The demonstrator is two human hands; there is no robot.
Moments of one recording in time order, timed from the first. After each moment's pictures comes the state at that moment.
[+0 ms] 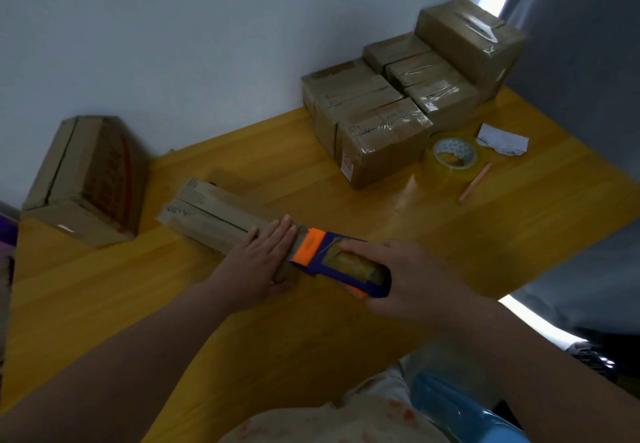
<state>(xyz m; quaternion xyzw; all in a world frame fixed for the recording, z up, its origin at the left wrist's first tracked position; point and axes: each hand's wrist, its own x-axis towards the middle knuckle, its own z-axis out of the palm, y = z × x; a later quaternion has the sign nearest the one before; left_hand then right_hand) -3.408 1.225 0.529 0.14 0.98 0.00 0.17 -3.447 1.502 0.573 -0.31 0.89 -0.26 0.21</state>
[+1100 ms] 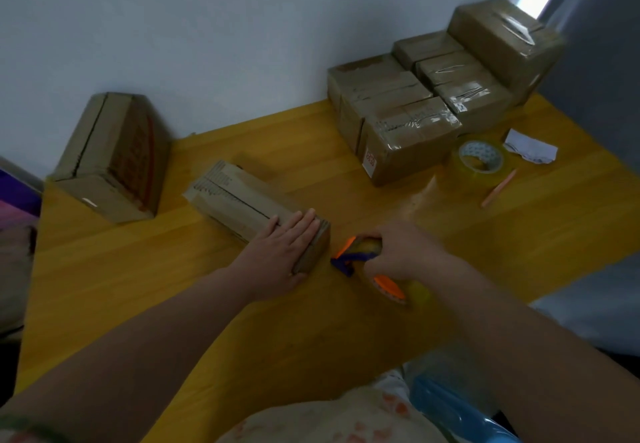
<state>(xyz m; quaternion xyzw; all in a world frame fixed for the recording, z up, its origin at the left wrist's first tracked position) -3.405 1.224 0.527 0.15 0.97 0.00 0.17 -3.486 1.447 0.574 -0.17 0.92 -0.13 0.33</state>
